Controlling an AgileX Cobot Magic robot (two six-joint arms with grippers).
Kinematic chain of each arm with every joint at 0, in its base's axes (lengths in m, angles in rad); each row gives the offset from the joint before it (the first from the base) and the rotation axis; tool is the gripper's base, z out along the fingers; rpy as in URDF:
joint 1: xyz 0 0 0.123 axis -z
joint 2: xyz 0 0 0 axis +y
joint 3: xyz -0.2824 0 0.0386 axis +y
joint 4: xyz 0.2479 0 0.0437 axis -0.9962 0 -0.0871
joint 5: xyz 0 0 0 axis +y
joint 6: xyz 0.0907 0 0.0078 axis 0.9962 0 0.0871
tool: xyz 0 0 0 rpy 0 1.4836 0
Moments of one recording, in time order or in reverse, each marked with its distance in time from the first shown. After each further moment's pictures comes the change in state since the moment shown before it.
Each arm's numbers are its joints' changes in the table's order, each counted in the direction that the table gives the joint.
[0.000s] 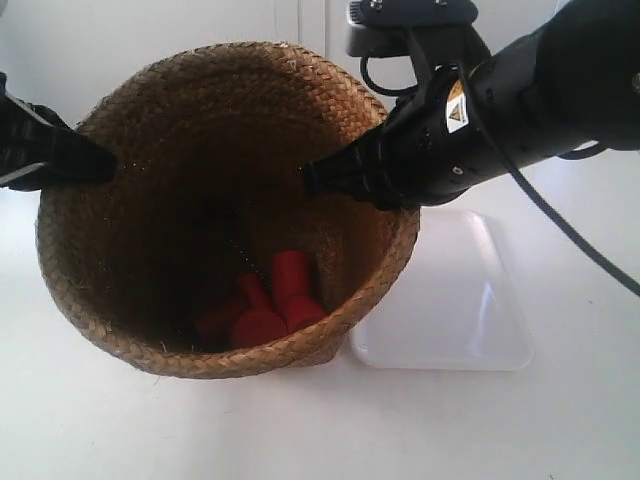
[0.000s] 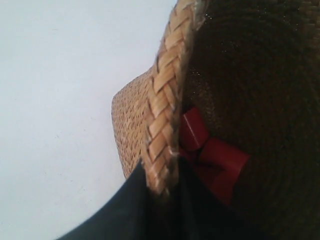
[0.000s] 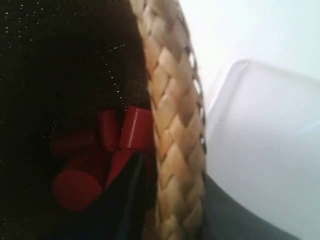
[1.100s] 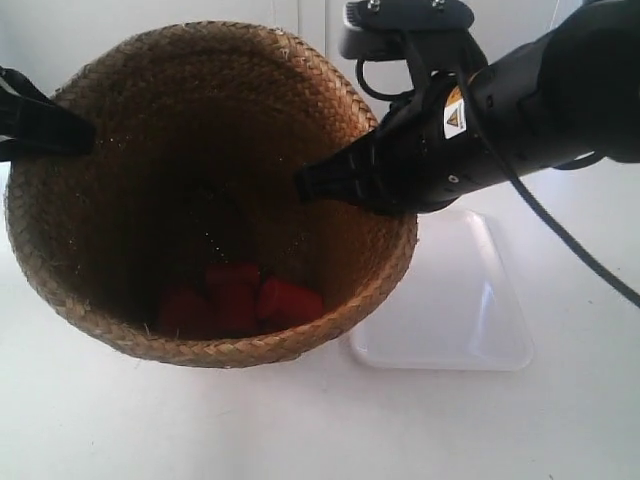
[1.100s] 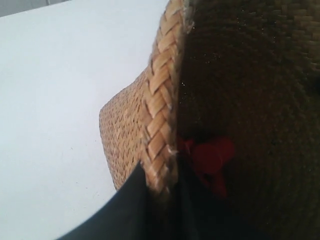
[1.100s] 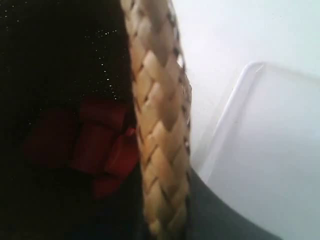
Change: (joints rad) left arm -0.011 -0.033 -0.078 -0.064 0.079 0.000; right arm -0.009 -0.010 0.026 -0.052 -0.041 -0.037
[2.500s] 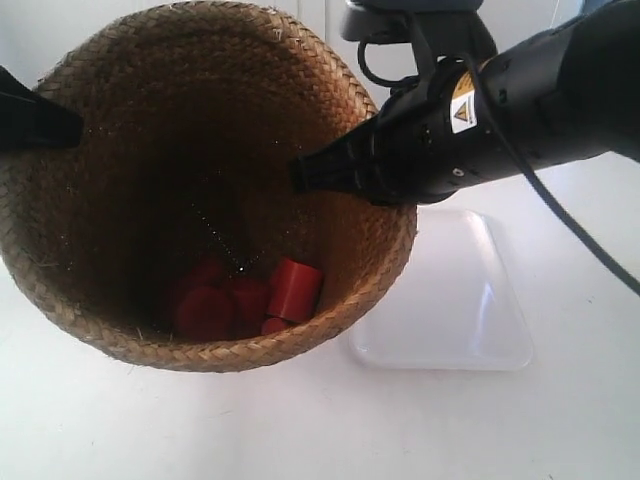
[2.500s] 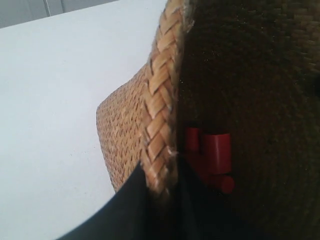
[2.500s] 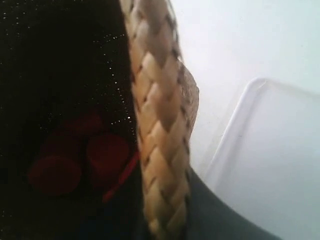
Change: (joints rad) left arm -0.011 -0.059 0.022 0.030 -0.003 0.023; right arm -0.033 -0.039 0.008 0.047 -0.023 0.047
